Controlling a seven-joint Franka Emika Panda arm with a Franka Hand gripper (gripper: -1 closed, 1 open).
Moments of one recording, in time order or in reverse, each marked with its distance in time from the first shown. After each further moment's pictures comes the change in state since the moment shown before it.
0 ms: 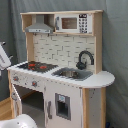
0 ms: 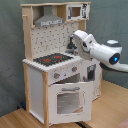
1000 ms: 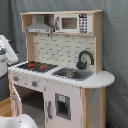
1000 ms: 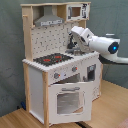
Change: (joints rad) arm -0.011 0.145 -0.044 -0.009 0.000 0.063 -0.280
